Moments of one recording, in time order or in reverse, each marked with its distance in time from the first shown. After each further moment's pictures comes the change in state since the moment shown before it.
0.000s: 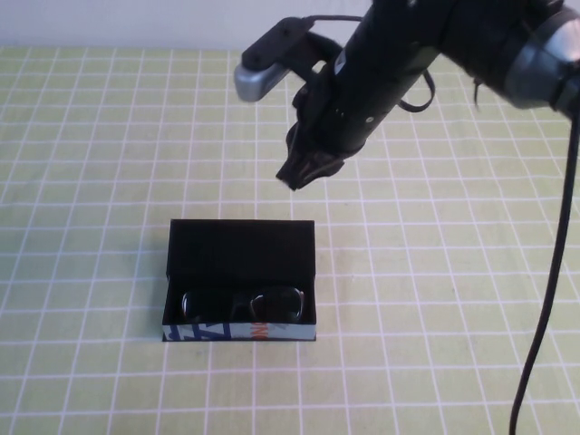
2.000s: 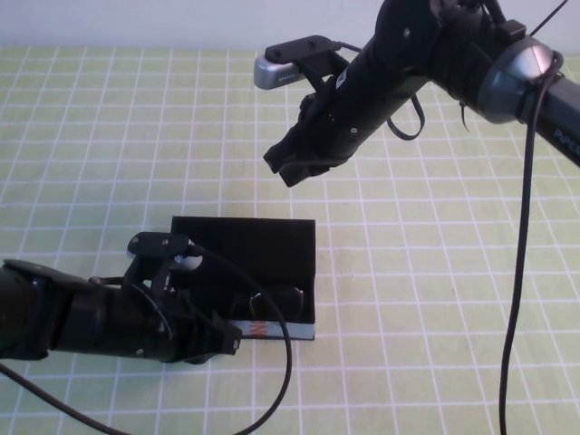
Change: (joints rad) right arm -0.075 0.121 0.000 0.122 -0.147 0.184; left arm -0.354 1.690 -0.673 -1.513 0.144 1.310
